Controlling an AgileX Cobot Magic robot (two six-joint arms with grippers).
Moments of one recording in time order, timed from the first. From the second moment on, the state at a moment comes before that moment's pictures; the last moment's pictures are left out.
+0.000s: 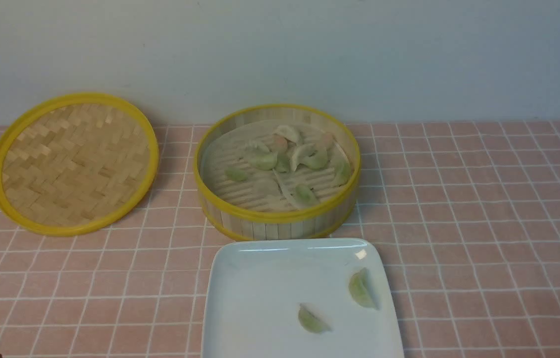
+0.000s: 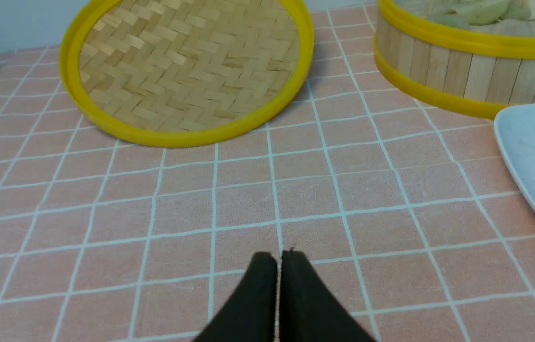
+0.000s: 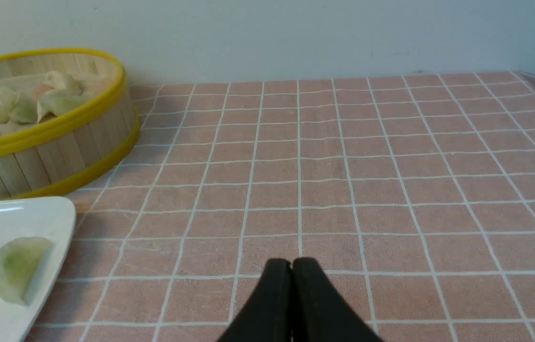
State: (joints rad) right arm 0.03 -0.02 0.02 0.05 0.40 0.05; left arm -0.03 -0.01 0.03 -0.05 0.38 0.08
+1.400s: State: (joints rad) right arm 0.04 -0.02 0.03 0.58 0.11 0.31; left arm -0.03 -0.01 -0.02 -0.61 -0.24 -0.08
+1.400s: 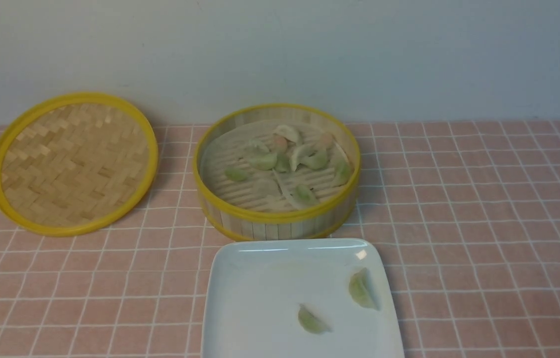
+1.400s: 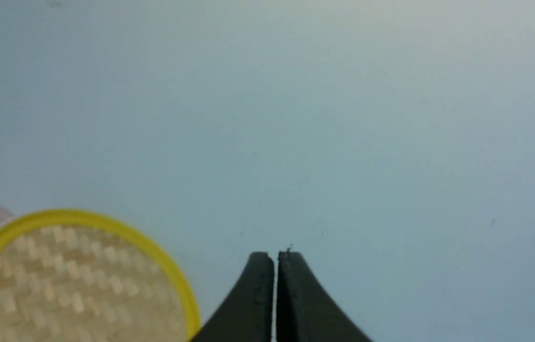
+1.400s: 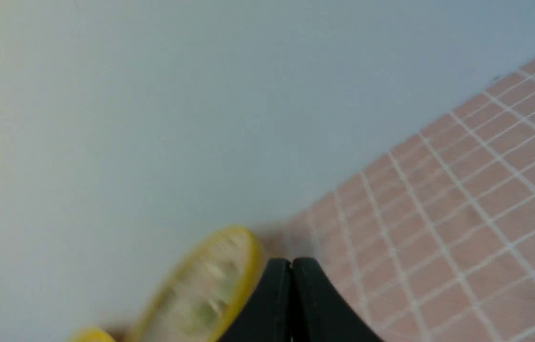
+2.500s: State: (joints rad) right arm 0.04 0.95 -1.14 0.26 1.24 -0.09; left arm -0.14 1.46 -1.41 -0.57 1.05 0.50
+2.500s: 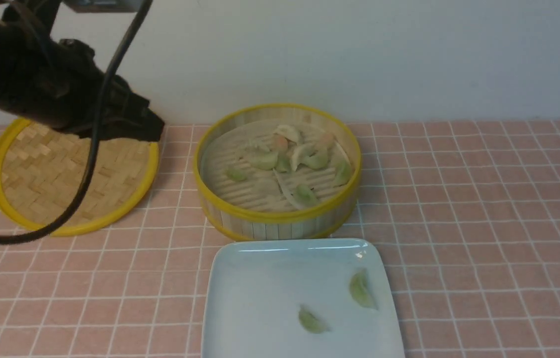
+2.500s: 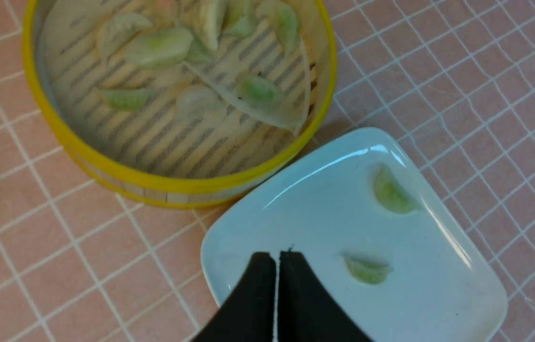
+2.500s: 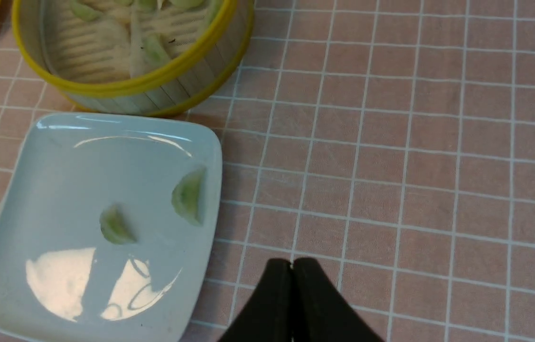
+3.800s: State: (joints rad) right arm 0.04 1.02 -1.16 0.31 1.26 -0.08; left arm -0.38 2.32 -1.92 -0.23 0.81 0.45
